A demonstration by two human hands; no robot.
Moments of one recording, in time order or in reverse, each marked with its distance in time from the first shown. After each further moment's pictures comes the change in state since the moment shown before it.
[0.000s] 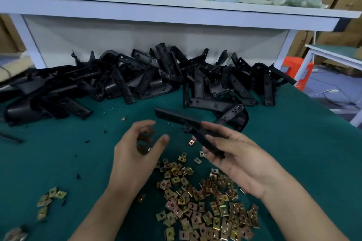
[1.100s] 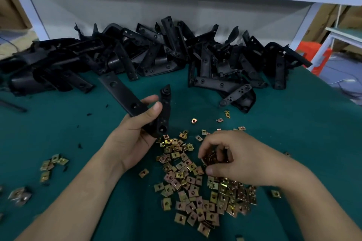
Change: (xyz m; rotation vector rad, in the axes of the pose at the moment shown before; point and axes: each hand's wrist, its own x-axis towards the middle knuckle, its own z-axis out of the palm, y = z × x) left_hand 0.007 0.007 0.000 -1.100 -0.191 -0.557; right_hand -0.013 0.002 -0.023 -1.561 -0.265 -0.059
